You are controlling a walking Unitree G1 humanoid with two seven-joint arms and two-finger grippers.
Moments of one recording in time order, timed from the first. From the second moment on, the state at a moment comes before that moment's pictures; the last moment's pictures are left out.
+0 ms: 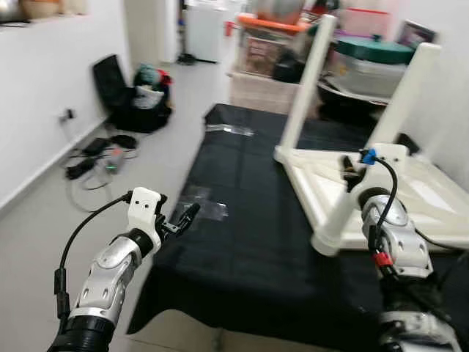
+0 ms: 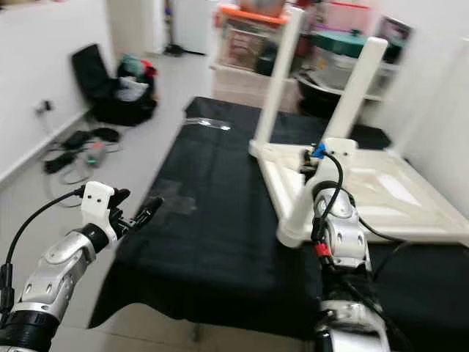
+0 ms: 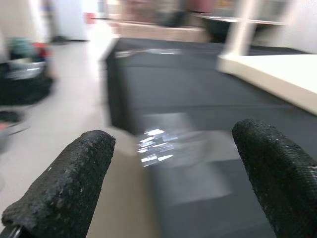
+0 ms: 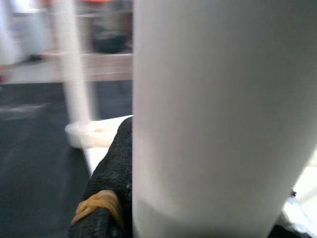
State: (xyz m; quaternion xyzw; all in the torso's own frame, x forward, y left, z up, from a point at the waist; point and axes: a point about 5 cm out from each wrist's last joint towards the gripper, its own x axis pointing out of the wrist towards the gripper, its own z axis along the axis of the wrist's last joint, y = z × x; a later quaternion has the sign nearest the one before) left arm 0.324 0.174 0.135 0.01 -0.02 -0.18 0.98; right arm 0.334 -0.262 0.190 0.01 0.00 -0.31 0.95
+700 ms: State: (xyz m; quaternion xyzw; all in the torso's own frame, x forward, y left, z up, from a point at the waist) left arm 0.322 0.178 0.131 0.02 -0.01 -0.17 0.99; right arm 0.322 -0.254 0.172 0.06 0.03 -0.32 0.95
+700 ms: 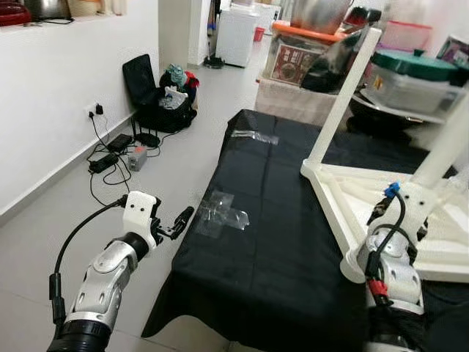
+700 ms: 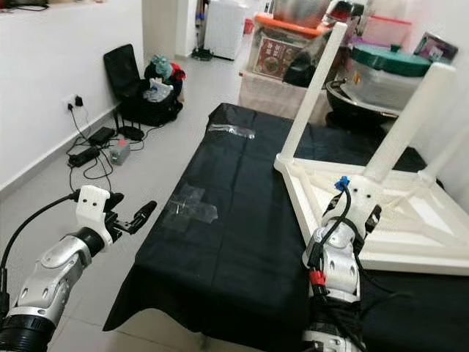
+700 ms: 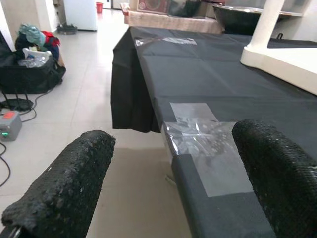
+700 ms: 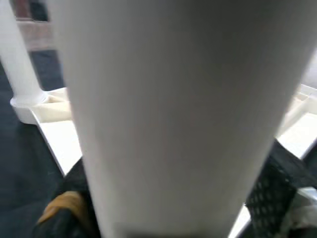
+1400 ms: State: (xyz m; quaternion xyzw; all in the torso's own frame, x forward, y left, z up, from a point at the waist) left arm 0.327 0.175 0.140 0.02 -0.03 -0.17 0.98; right arm 0.353 -0.241 0.217 0.01 -0.06 0.11 0.99
